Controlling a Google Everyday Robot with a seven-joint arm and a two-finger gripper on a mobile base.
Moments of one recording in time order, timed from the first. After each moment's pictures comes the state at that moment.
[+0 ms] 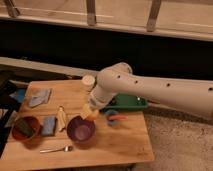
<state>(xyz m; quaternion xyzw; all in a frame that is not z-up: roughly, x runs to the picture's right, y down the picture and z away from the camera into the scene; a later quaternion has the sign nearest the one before) -0.077 0.107 0.673 -0.37 -0.08 0.41 0.83</state>
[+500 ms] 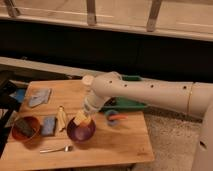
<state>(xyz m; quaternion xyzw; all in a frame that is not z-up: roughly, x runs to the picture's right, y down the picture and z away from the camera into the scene) -0.100 0.136 0.713 -0.42 -0.10 0.40 0.81</state>
